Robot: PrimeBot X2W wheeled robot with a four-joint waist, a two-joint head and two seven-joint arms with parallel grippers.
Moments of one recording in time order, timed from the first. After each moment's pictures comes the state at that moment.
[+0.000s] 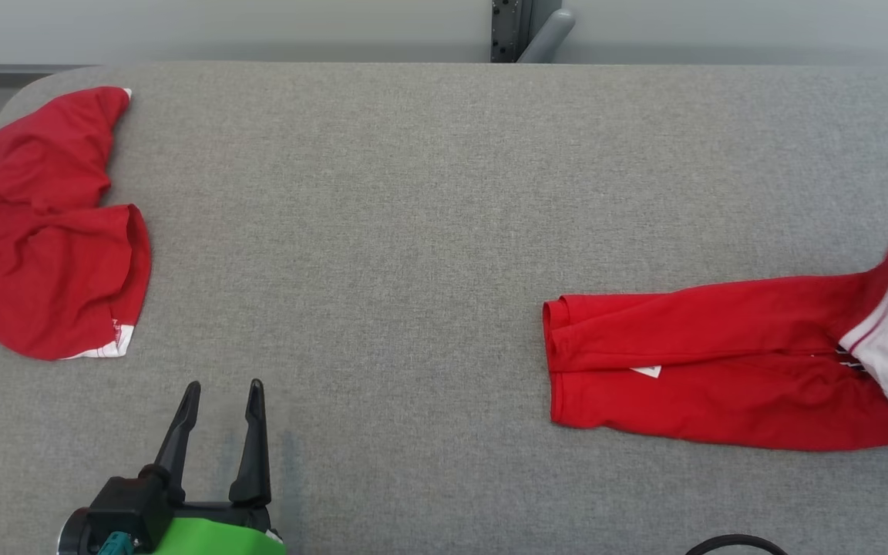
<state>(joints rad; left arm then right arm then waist) 0.06 0.05 -0.05 0.09 -0.24 -0.11 -0.26 -0.19 -0.60 -0.24 0.24 0.79 0.13 0.43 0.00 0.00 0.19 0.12</state>
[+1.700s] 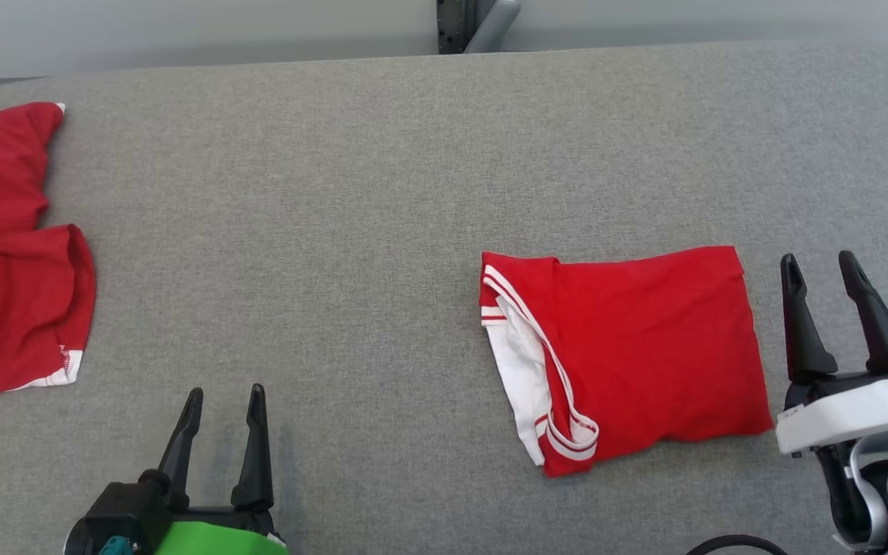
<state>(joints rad) 0.07 0.05 -0.07 0.10 -0.28 -0.11 -0.26 -0.07 -0.18 -0.08 -0.08 0.28 0.13 -0.08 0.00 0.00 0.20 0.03</state>
